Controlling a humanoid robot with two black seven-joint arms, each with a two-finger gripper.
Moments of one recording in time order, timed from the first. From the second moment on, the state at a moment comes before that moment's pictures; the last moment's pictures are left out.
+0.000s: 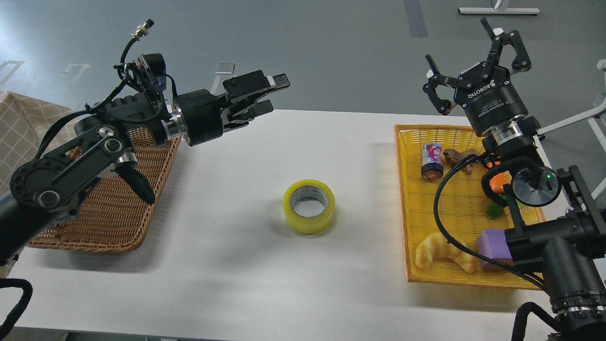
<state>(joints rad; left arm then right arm) -0.70 0.54 -0.86 -1.32 1.10 -0.49 -0.16 0.54 -0.01 1.54 1.02 -0.39 0.49 -0.10</state>
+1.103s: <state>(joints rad) -0.82 0.56 -0.68 -1.37 1.43 -0.49 0.01 0.52 -0.01 1.54 1.02 -0.39 0.49 -0.10</state>
